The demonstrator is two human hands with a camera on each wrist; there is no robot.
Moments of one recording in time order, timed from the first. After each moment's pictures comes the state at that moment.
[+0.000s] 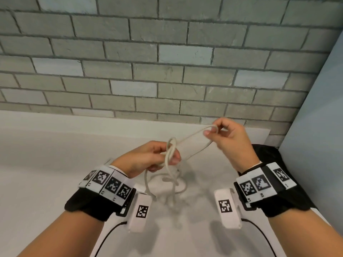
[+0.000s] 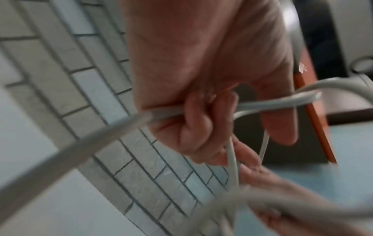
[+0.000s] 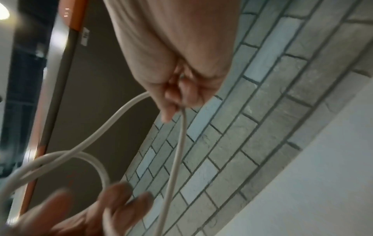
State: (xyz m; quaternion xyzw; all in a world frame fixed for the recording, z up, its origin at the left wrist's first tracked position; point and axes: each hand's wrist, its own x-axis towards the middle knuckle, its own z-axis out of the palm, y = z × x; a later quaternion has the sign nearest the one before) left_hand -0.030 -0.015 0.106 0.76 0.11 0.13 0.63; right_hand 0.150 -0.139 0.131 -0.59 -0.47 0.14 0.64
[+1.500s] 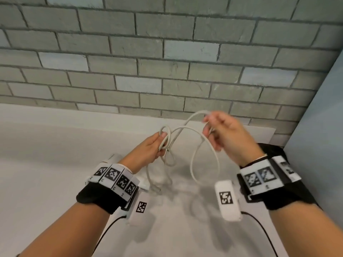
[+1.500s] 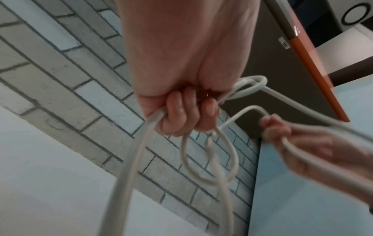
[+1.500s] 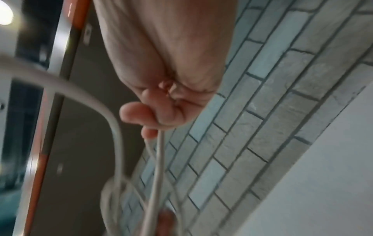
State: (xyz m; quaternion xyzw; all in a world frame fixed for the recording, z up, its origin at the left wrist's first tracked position) left_hand -0.026 -0.009 0.092 0.77 0.25 0.25 0.53; right_hand 0.144 -0.131 0.140 -0.54 -0.51 0.27 0.61
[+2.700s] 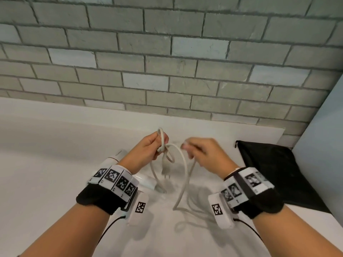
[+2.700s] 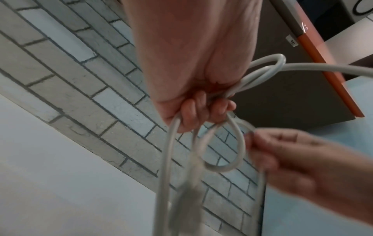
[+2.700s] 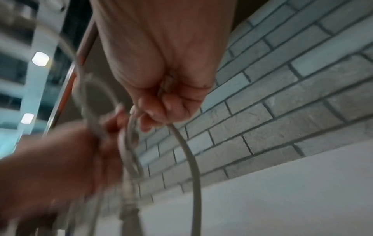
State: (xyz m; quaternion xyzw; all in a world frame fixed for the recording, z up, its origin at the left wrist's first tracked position) left_hand -0.040 0.002 0.078 0.75 0.20 0.30 0.56; right_hand 0.118 -0.105 0.094 -0.63 -0.67 0.11 0.39
